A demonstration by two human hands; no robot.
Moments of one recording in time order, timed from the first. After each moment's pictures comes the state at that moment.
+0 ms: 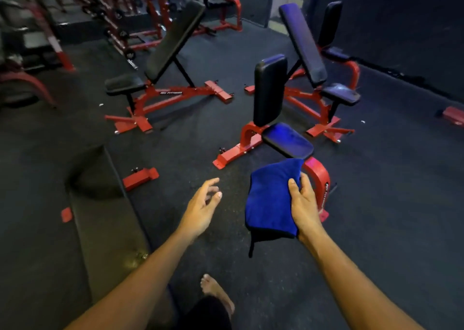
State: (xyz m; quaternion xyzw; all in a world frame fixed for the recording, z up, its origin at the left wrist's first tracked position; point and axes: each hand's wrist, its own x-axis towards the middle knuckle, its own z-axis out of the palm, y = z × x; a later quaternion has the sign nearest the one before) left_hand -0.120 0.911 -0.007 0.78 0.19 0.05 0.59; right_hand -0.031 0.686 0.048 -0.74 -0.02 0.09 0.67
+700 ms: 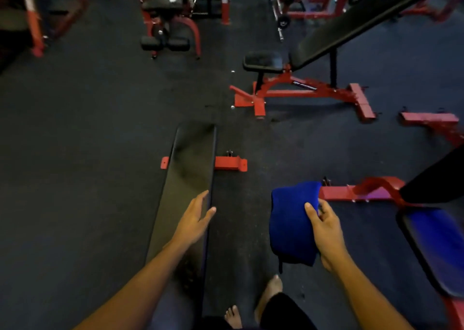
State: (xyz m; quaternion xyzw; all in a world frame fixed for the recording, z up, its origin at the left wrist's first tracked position) left_hand -0.099 1.245 -0.088 0.73 0.48 0.12 0.46; right_hand 0.166 1.067 -0.009 -0.78 -0.18 0.34 0.50
